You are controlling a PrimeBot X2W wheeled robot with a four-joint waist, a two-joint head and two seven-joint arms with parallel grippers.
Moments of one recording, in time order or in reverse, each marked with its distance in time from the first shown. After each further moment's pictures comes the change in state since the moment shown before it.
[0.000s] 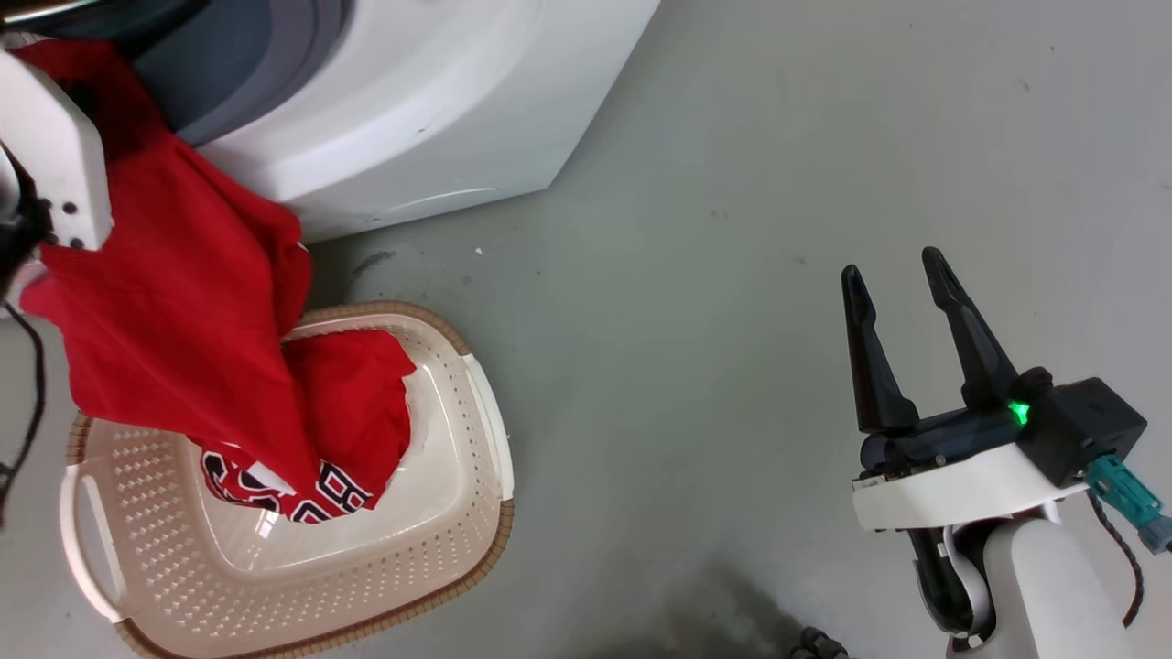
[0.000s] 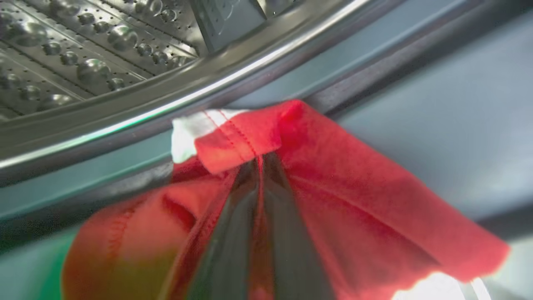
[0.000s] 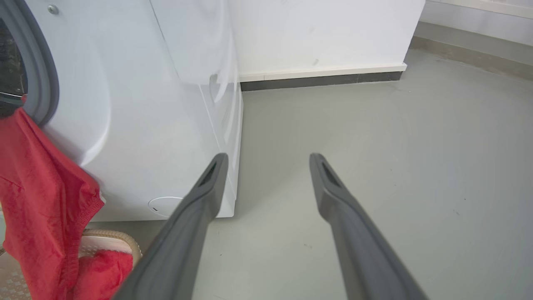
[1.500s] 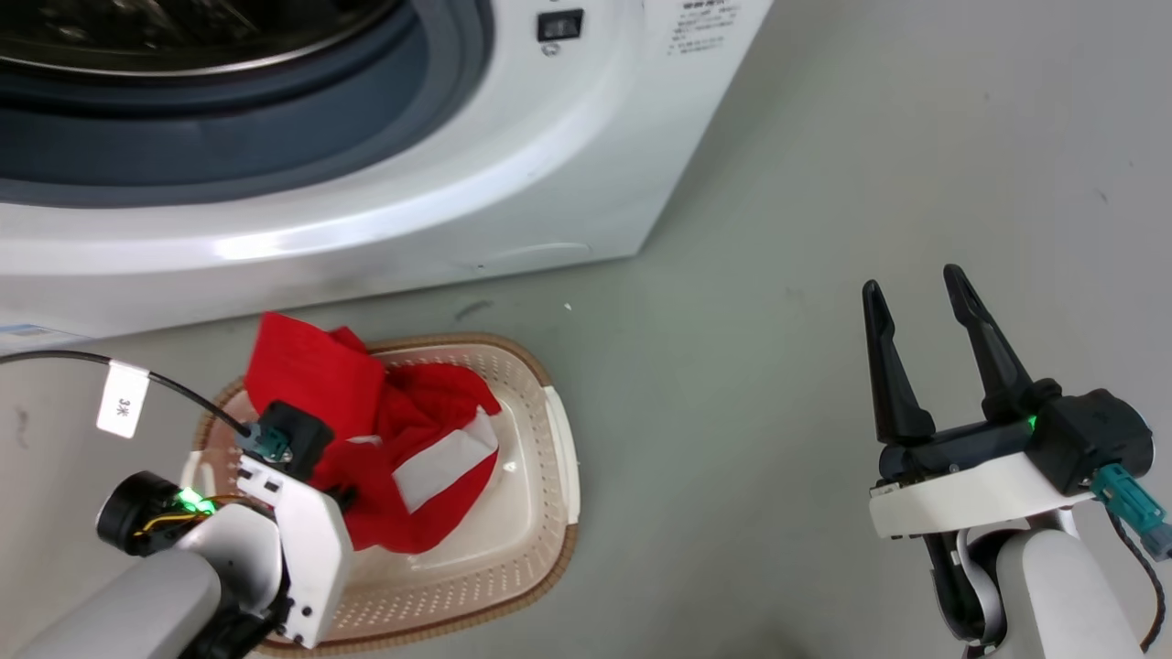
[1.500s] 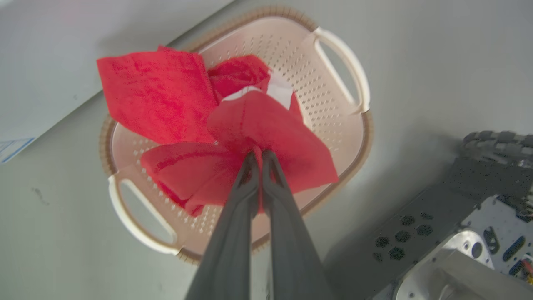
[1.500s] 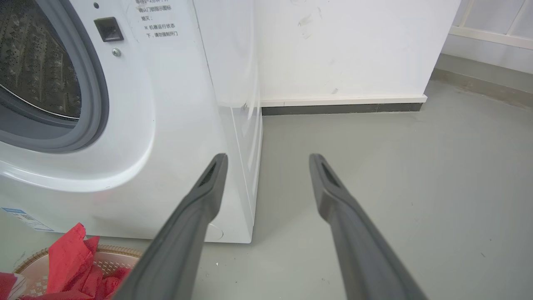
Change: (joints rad) left arm 0.621 0.045 -0.179 -0.543 -0.050 0.175 -0.064; right arm 0.023 0.000 -0.044 0.026 -0.060 0.000 0.000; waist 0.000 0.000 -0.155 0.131
